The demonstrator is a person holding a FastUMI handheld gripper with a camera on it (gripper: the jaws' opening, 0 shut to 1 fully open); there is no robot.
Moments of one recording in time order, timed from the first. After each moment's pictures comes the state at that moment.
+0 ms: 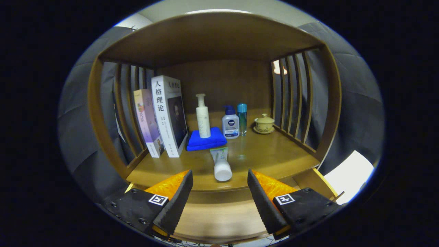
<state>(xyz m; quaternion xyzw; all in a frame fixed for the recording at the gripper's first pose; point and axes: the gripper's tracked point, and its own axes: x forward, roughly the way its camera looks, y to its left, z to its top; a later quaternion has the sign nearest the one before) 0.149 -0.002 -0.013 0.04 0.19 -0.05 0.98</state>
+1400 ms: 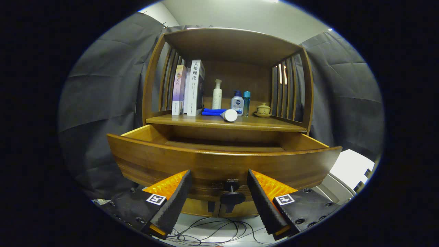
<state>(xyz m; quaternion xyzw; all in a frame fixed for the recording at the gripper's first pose) 0.011 0.025 -0.141 -0.04 0.15 -0.02 0.99</state>
